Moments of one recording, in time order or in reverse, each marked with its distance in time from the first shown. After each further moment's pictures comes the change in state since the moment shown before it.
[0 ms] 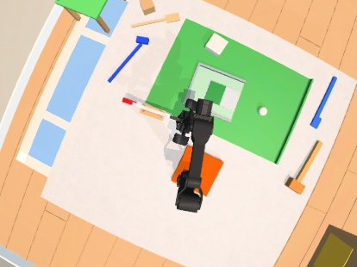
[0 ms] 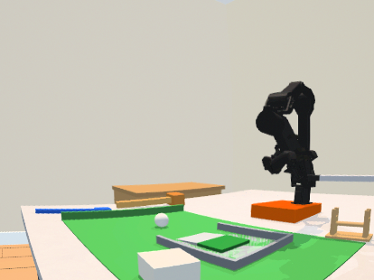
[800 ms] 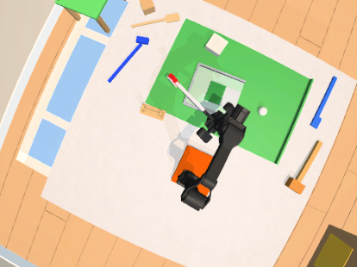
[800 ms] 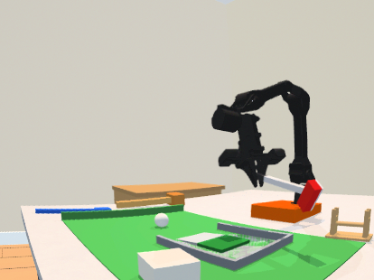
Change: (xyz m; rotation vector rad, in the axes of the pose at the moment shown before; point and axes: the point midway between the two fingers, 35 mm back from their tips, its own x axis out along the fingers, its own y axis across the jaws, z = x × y) arm -0.067 0.049 0.103 0.414 -0.091 0.222
